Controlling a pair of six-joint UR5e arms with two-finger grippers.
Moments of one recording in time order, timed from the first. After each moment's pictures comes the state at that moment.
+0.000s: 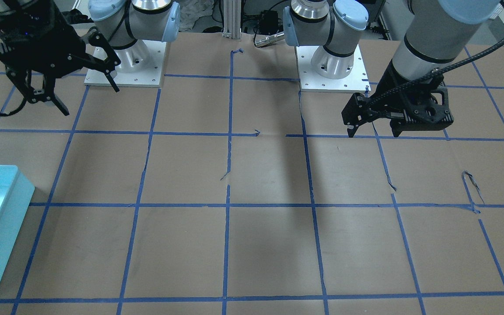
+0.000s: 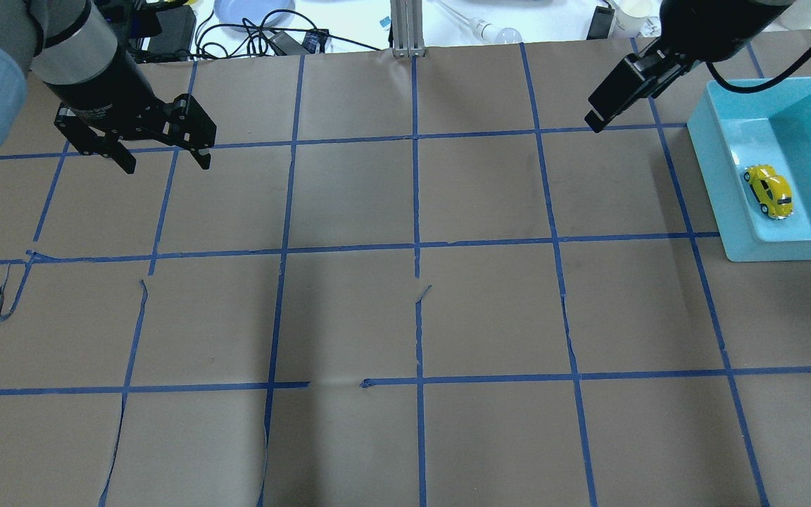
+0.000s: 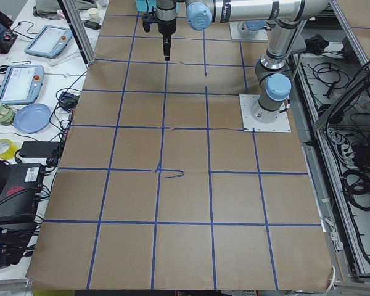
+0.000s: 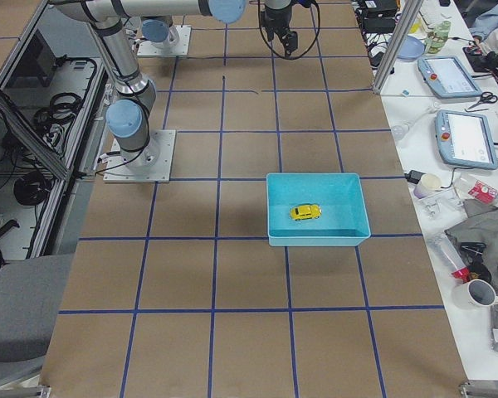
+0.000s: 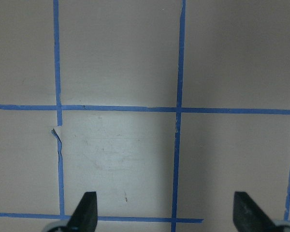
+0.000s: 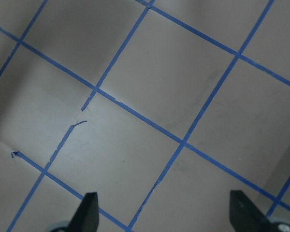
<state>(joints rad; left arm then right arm) -1.49 -1.61 -1.57 -1.51 1.58 0.05 1.49 -1.64 1.51 -1.56 -1.38 -0.56</state>
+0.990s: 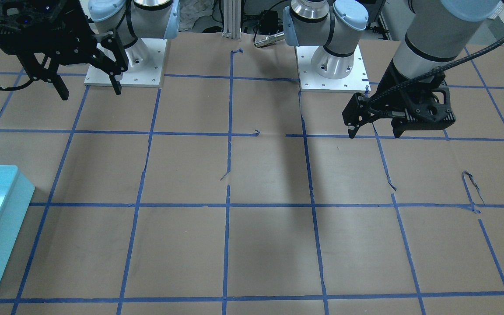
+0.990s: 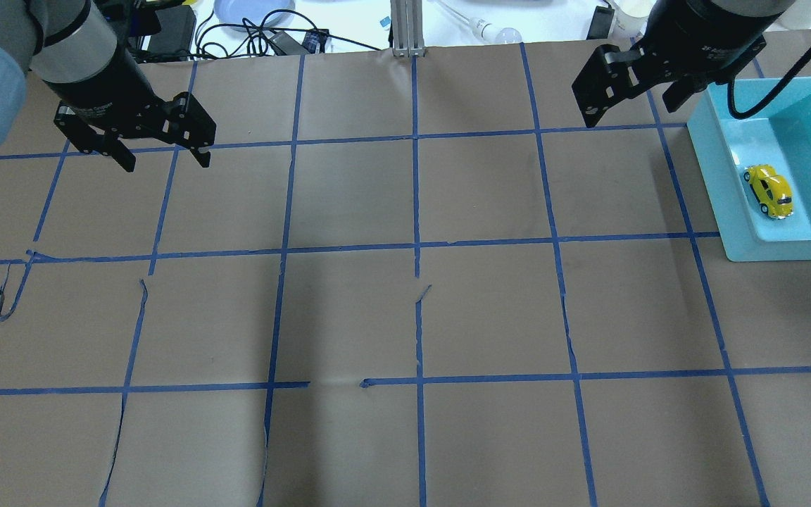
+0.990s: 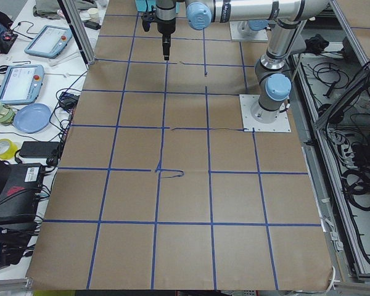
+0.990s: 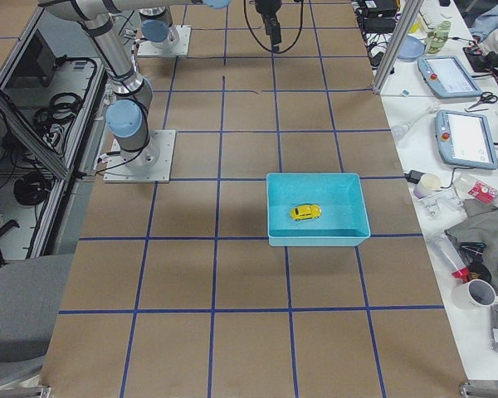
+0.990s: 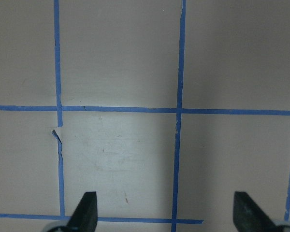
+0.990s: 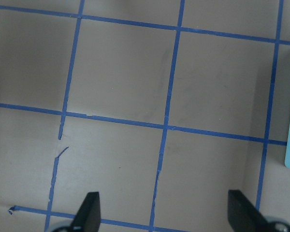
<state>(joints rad) -1.49 -1.61 -1.57 -1.49 1.58 0.05 1.57 -1.65 1.54 -1.64 -1.52 -0.11</state>
